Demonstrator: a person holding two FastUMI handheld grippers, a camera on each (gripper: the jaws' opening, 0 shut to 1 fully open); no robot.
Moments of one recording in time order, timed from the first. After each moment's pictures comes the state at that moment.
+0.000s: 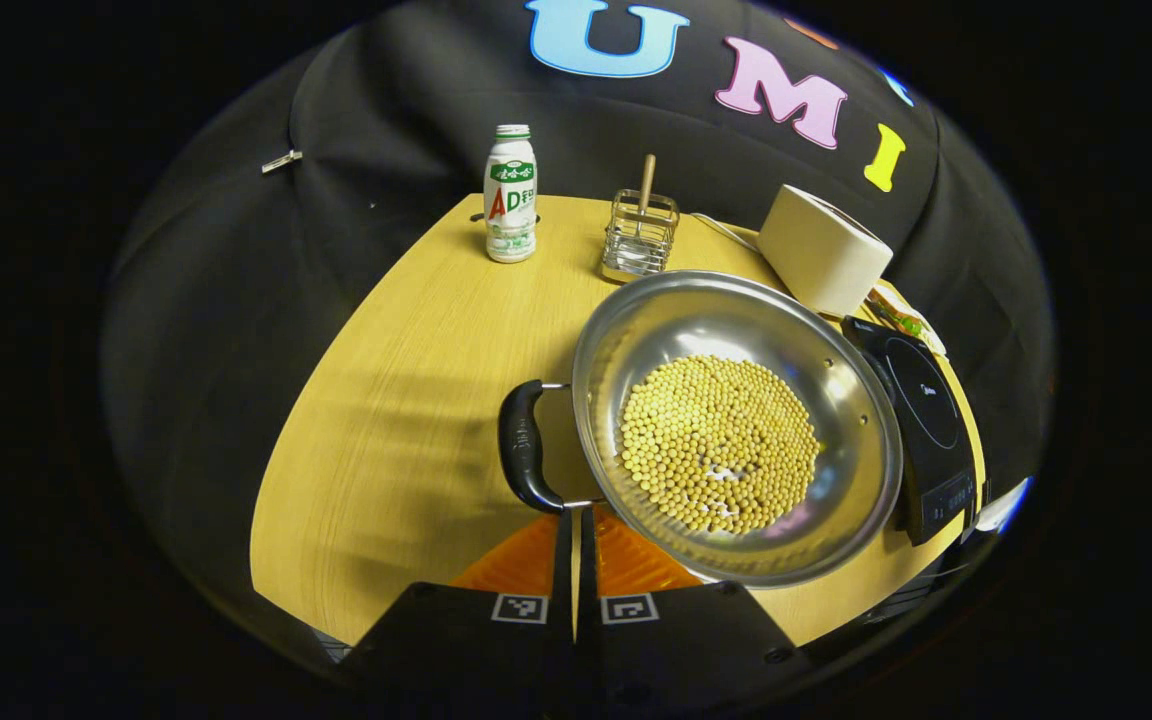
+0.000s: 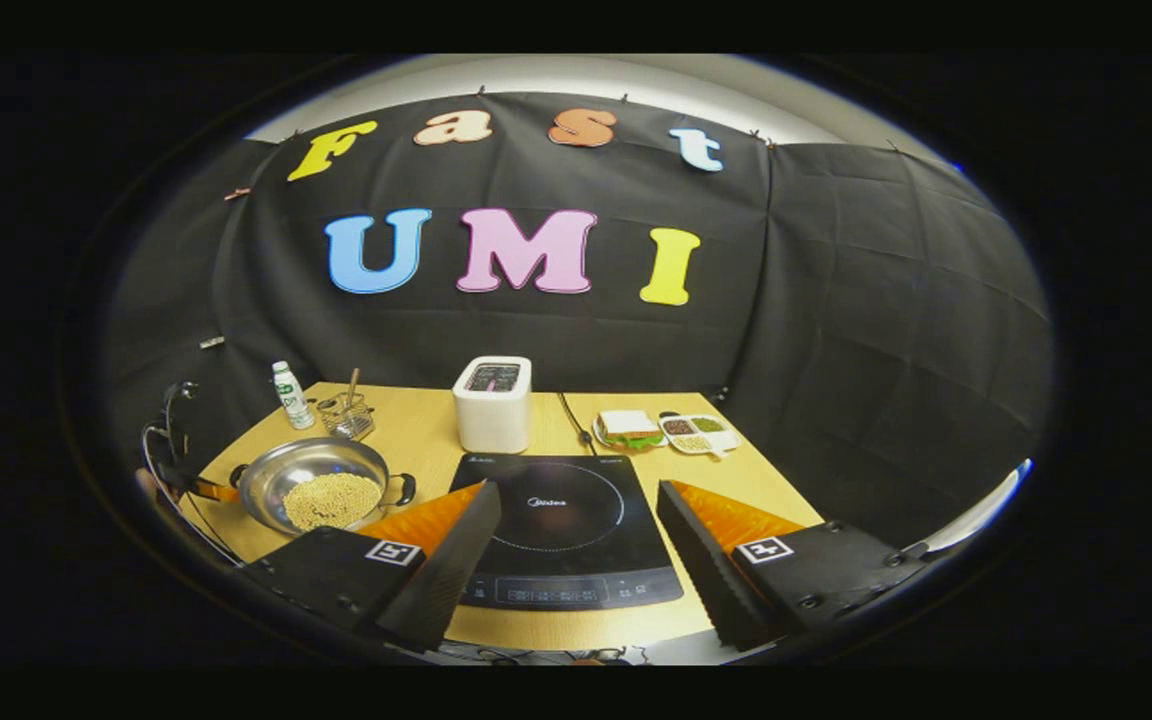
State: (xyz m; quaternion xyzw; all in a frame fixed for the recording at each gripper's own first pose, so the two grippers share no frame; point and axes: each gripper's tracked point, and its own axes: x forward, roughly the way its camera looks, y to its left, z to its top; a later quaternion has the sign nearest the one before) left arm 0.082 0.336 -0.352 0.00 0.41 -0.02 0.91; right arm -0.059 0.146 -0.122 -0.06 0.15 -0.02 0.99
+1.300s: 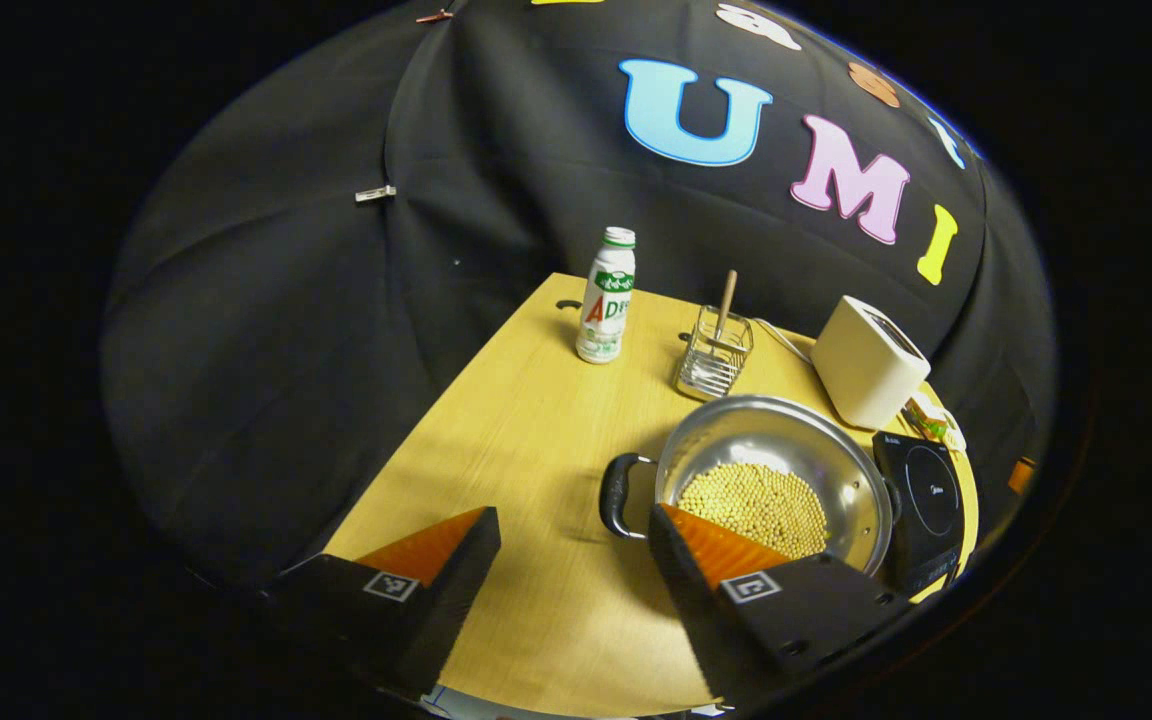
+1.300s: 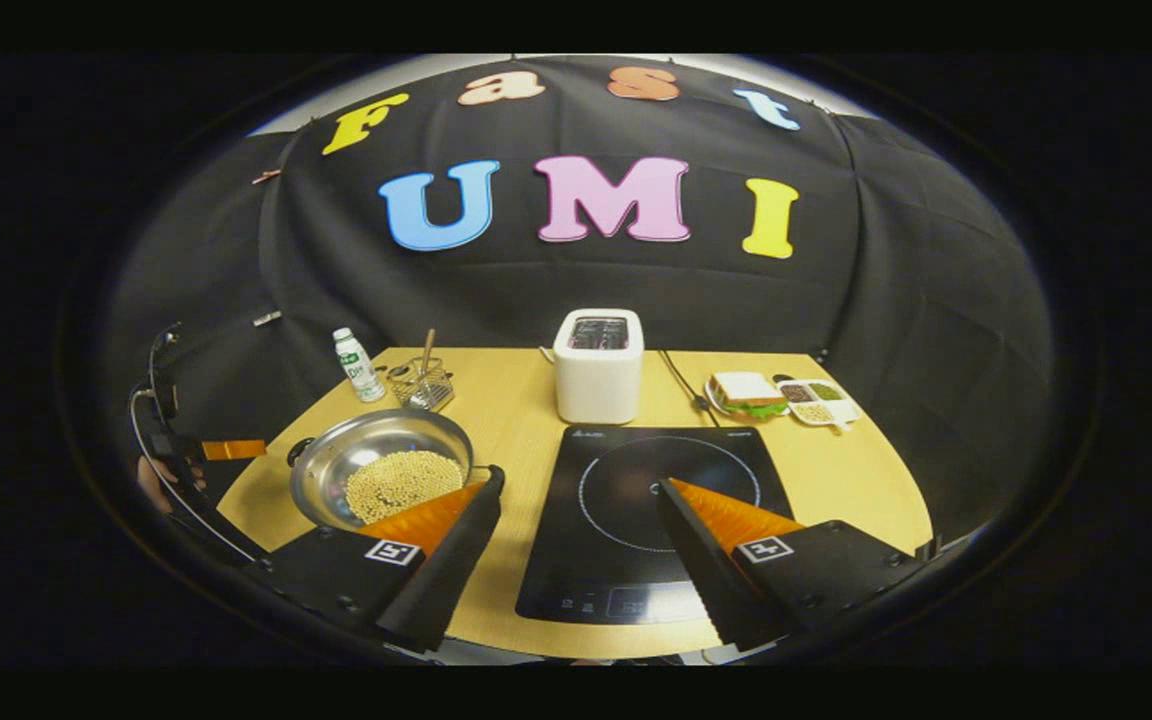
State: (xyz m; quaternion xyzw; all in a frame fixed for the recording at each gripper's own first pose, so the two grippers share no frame) left arm 0.103 0.396 -0.270 -0.05 0.29 0.07 0.95; right arm -0.001 0.264 -0.201 -0.04 0.26 0.09 0.96
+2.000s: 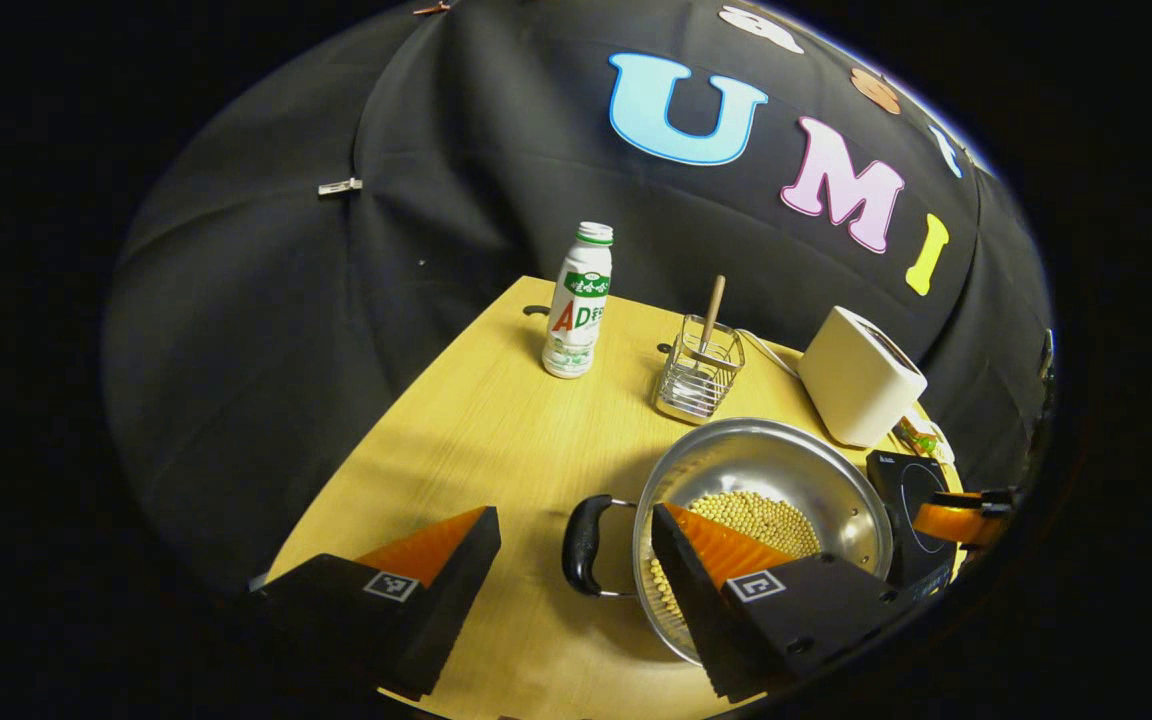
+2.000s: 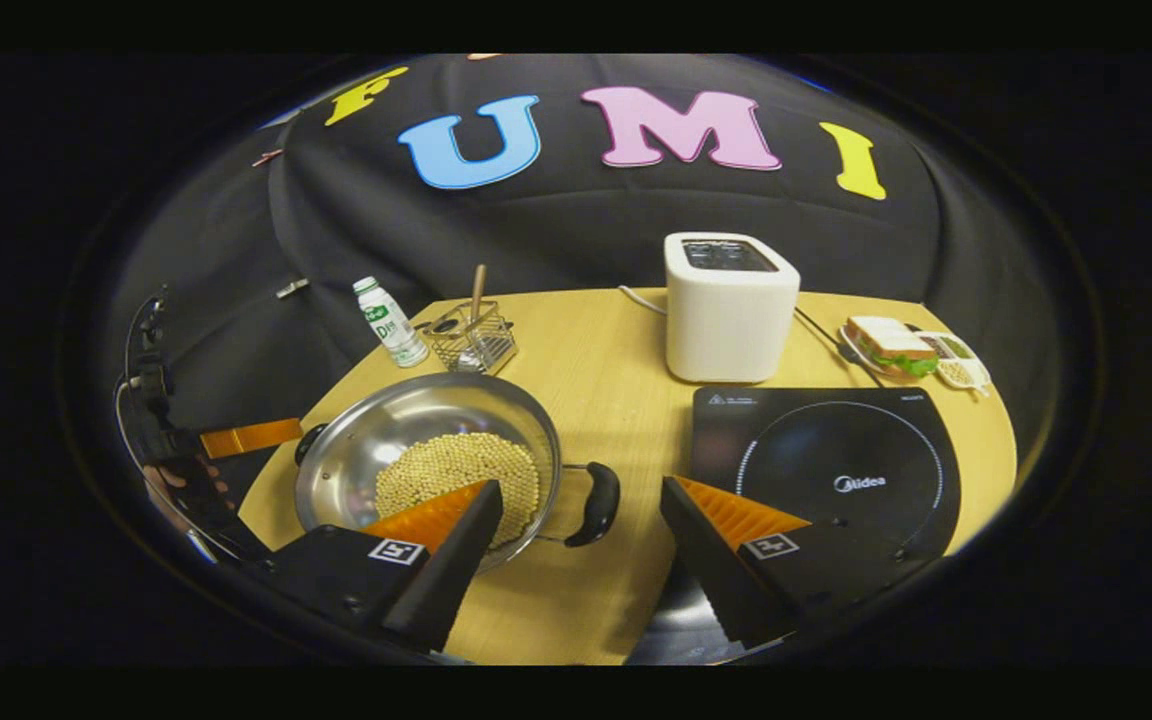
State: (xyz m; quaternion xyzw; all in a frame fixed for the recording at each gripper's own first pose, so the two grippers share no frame) left arm 0.161 0.374 -0.303 -0.07 0.29 0.02 0.95; right arm 0.065 0.372 -0.311 0.00 0.34 0.16 0.93
